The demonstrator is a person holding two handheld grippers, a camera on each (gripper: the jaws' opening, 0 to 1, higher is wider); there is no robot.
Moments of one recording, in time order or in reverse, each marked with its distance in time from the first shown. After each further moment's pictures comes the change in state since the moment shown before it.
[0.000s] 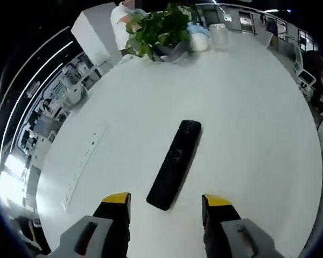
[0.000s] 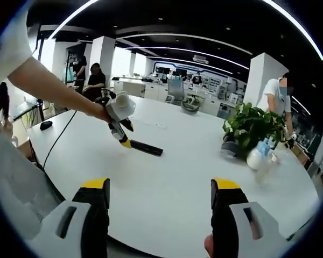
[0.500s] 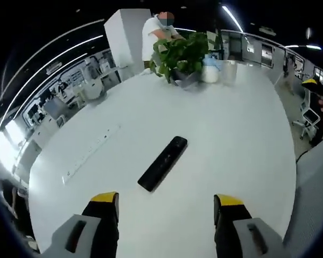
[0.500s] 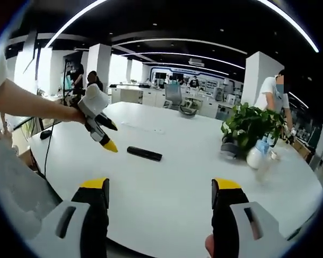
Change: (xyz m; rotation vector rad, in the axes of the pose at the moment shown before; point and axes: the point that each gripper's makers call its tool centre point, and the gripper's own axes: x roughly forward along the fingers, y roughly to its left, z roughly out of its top) left arm -0.078 -0.021 0.002 -0.228 -0.181 0.052; right arm -0.005 -0.006 0.005 0.066 -0.044 -0.002
